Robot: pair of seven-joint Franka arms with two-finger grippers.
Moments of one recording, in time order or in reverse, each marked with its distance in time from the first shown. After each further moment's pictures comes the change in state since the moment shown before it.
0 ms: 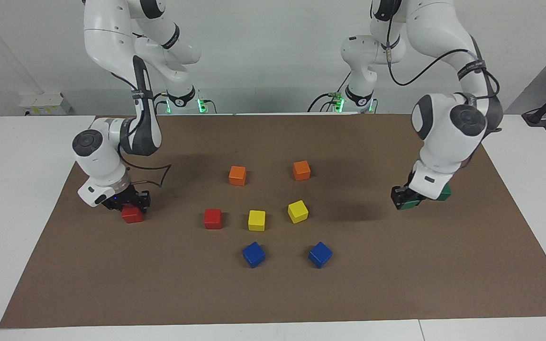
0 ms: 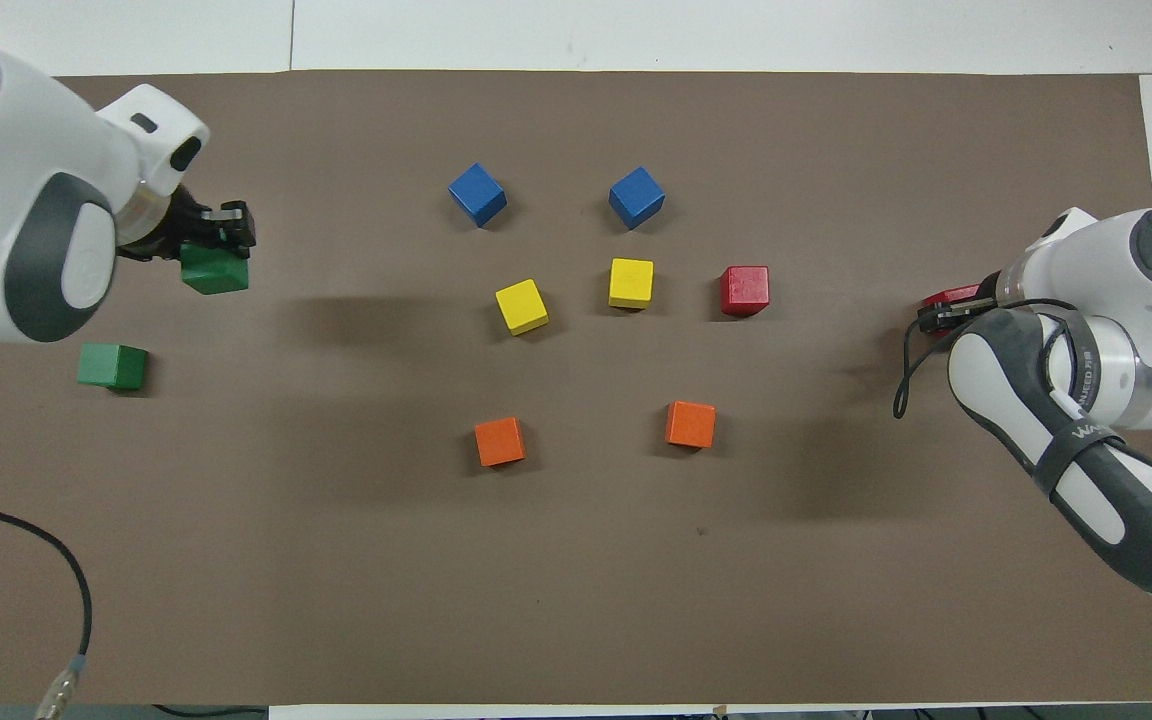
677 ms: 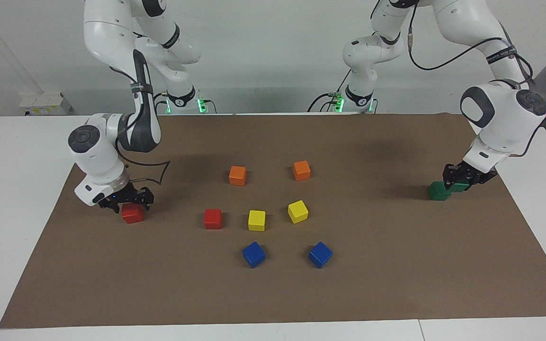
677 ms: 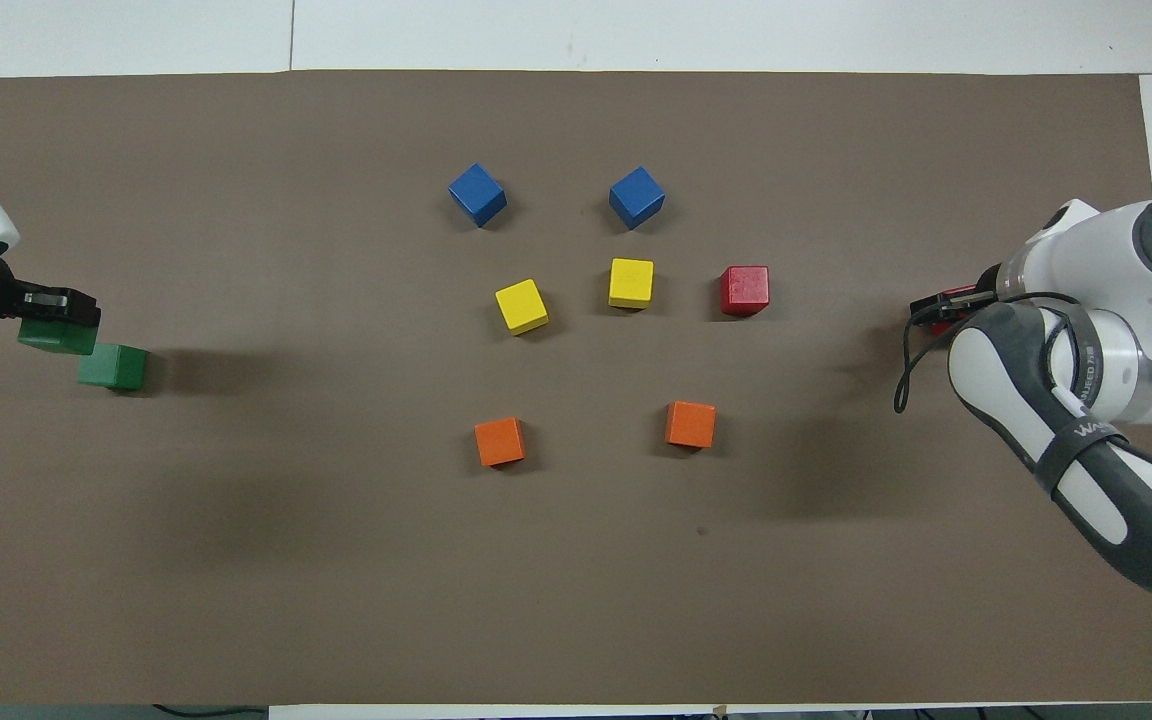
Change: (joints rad) left arm 0.285 -0.126 0.002 -0.330 -0.035 0.257 0.528; right arm 0.018 -0.042 0.010 0.133 0.000 -0.189 0.000
